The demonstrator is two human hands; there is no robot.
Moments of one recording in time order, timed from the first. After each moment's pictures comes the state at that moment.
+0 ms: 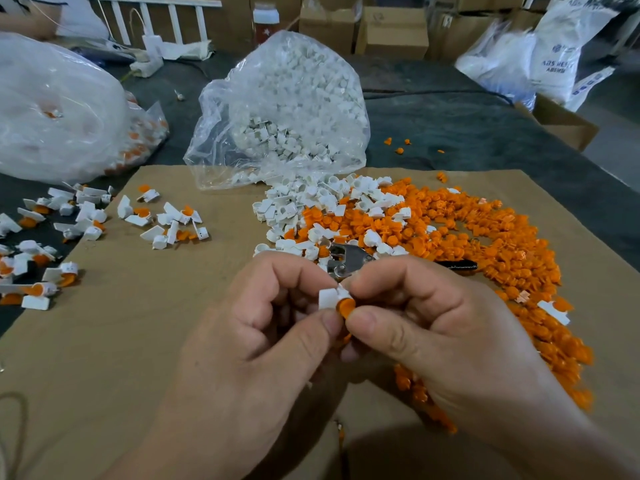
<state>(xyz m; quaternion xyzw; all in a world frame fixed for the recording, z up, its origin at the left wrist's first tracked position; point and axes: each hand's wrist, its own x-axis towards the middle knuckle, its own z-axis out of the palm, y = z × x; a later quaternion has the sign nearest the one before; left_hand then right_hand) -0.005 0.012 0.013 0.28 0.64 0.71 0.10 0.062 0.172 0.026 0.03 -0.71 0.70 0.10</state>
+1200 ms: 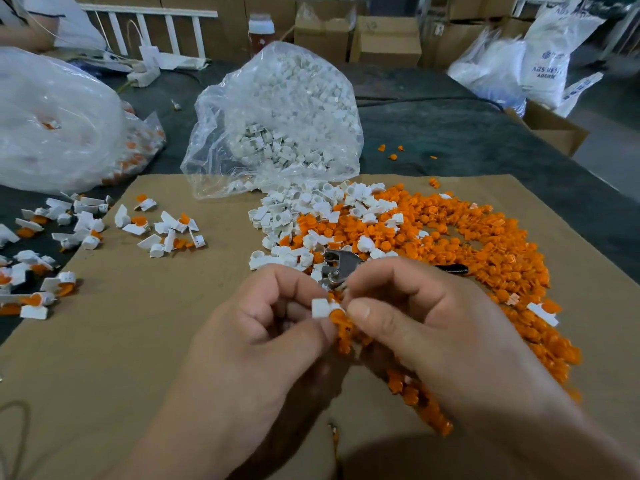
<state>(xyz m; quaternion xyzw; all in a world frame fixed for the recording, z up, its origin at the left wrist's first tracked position) -0.009 0.012 0.015 0.21 0.68 0.69 0.16 0.064 0.182 0.031 -0.06 -0.84 0.54 0.11</state>
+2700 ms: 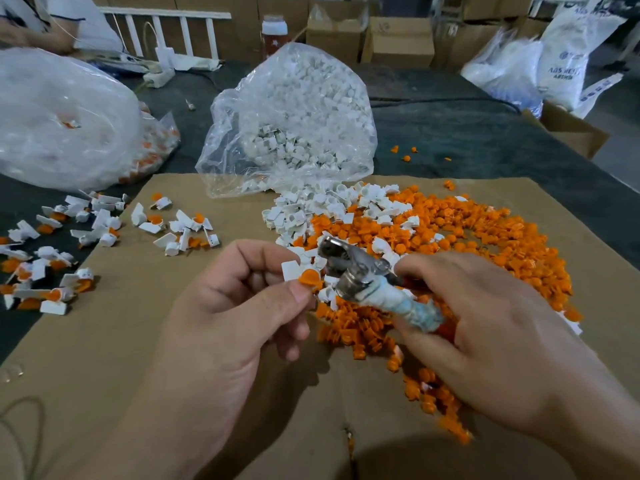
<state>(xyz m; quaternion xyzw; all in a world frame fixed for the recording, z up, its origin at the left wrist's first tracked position) -0.025 0.001 0.020 0.19 0.57 0.79 0.13 0.066 0.198 0.045 -0.04 -0.98 0.12 0.12</state>
